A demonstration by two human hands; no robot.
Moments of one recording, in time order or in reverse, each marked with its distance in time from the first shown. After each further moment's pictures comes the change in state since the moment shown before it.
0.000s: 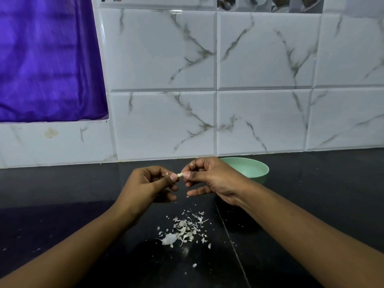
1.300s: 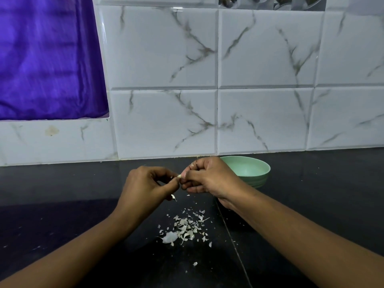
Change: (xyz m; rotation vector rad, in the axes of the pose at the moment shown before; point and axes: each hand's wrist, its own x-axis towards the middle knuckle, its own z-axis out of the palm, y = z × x) left_hand -0.007 0.002 0.002 0.600 0.114 0.320; right_hand -0.001 0.003 0.014 -0.053 0.145 -0.027
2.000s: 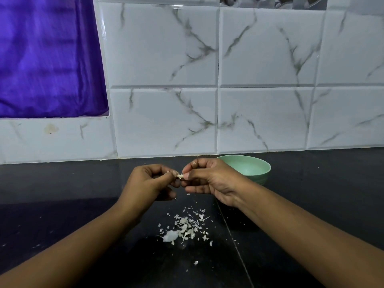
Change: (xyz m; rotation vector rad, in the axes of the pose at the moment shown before) left_hand 0.005 -0.003 0.004 -0.538 -0.060 -0.356; right_hand 0.002 0.001 -0.007 0.221 -0.090 0.102
